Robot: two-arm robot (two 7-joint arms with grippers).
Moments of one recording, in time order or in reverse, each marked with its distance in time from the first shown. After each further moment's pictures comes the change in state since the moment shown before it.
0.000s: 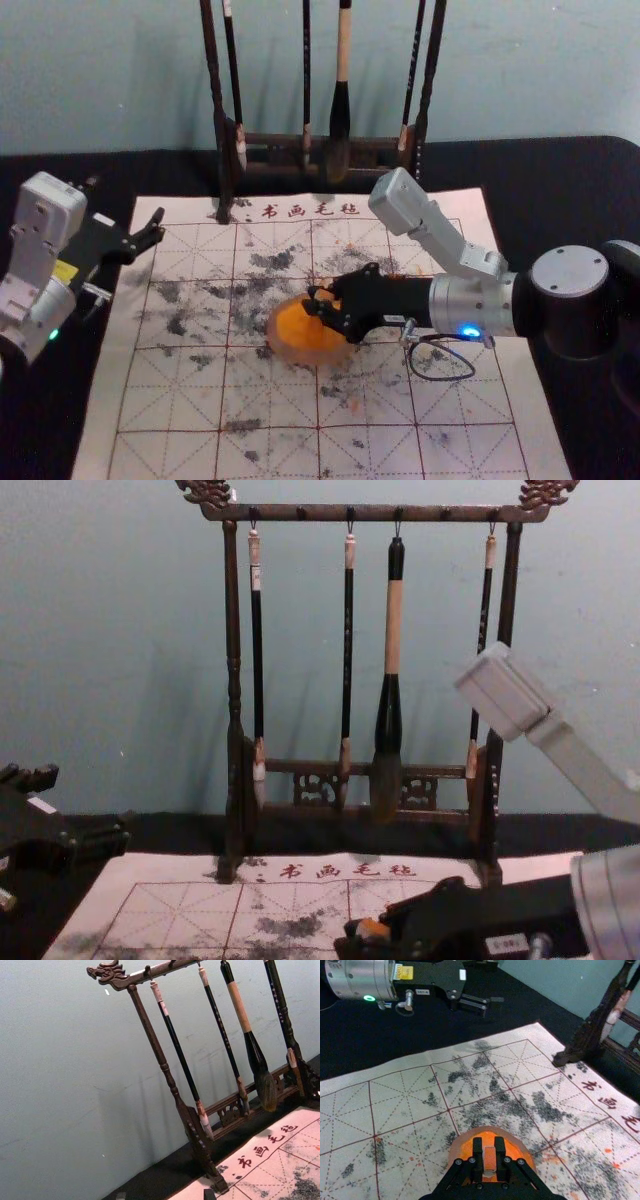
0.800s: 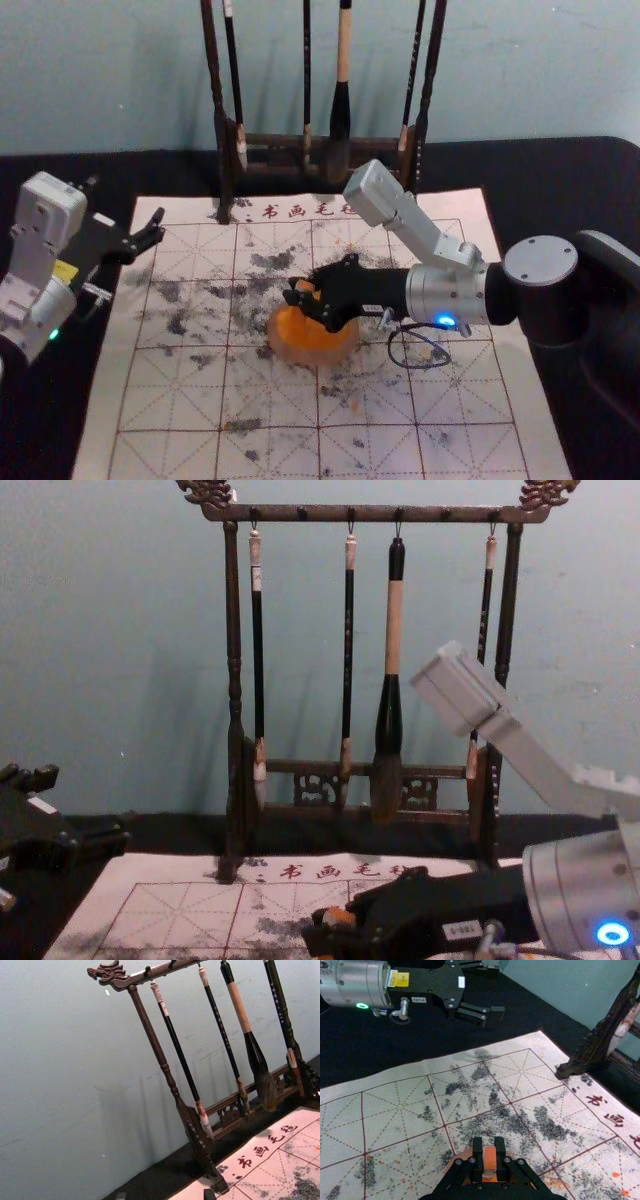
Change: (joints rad) left arm 0.000 0.000 0.000 0.000 0.000 0.000 0.000; right arm 0.056 -0.064 -0.032 0.083 -0.014 -0.021 -0.003
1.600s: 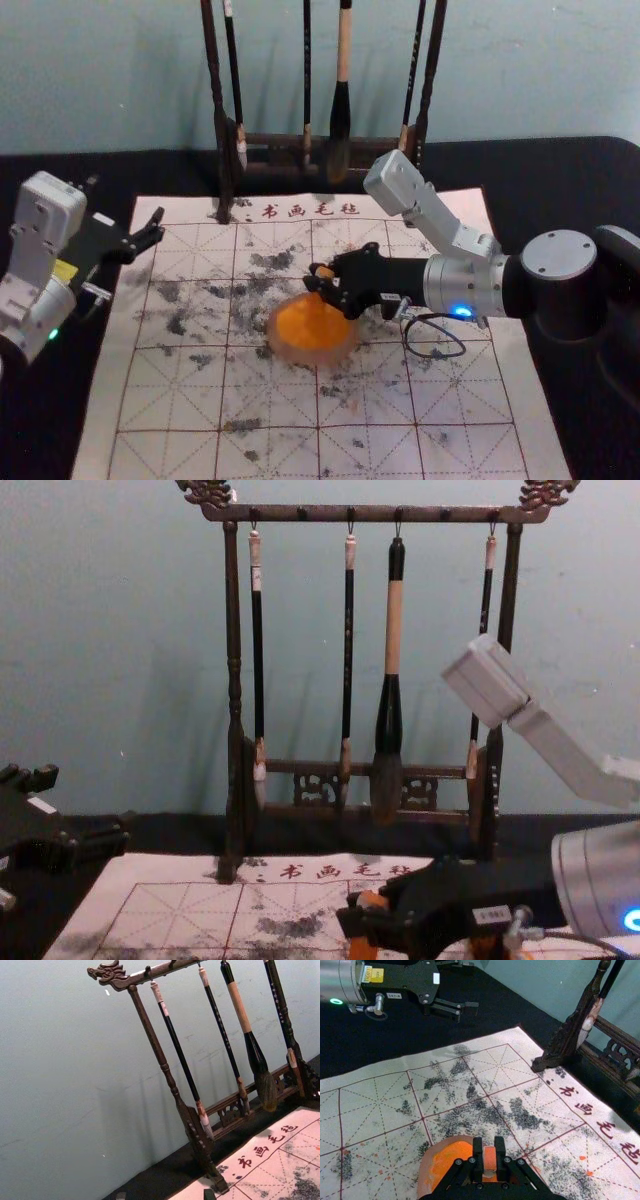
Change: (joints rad) left arm 0.000 0.000 0.000 0.000 0.000 0.000 0.000; right arm -0.006 0.018 0.034 0.002 -0.011 -0.004 -0.019
